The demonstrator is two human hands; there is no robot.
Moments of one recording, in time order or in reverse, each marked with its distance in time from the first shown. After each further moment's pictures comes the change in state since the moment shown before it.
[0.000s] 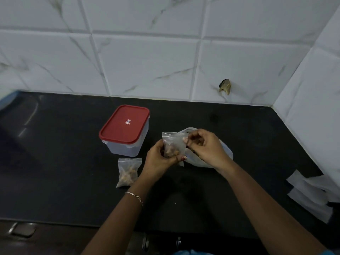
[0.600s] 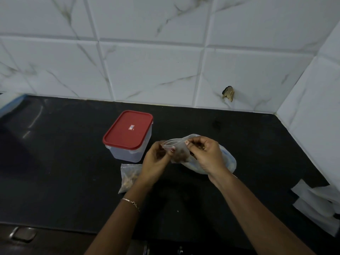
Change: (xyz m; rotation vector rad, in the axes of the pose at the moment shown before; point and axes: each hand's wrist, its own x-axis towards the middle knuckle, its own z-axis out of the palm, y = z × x) left_hand 0.000 0.007 -0.015 -0.076 0.040 -0.023; right_hand -0.002 -0.013 0.020 0.220 0.144 0.080
